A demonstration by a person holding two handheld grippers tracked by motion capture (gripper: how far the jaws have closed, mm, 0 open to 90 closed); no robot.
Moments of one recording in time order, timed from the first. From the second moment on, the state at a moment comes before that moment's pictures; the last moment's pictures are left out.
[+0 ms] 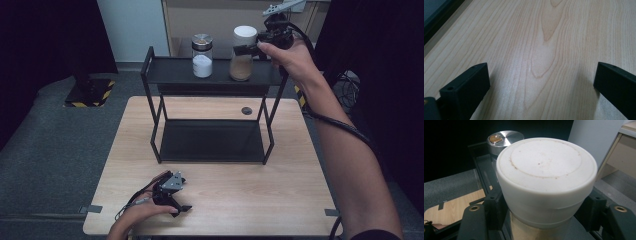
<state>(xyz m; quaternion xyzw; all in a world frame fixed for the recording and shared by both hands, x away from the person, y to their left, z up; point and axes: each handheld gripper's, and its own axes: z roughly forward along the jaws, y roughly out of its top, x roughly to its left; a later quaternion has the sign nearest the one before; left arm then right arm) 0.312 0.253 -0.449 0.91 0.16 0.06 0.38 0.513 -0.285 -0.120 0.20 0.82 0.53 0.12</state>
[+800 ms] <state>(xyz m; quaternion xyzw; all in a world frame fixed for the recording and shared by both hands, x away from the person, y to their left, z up) 0.312 0.253 -0.449 0.91 0.16 0.06 0.38 0.508 -0.286 -0.123 0.20 0.81 0.53 0.13</state>
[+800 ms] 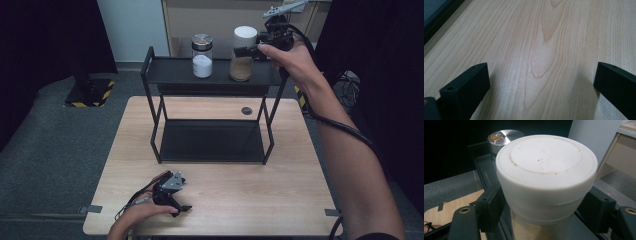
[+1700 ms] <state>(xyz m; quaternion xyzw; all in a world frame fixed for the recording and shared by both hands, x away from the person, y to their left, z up) 0.313 0.253 -0.449 0.91 0.15 0.06 0.38 0.442 -0.316 -0.128 0.20 0.81 0.53 0.16</state>
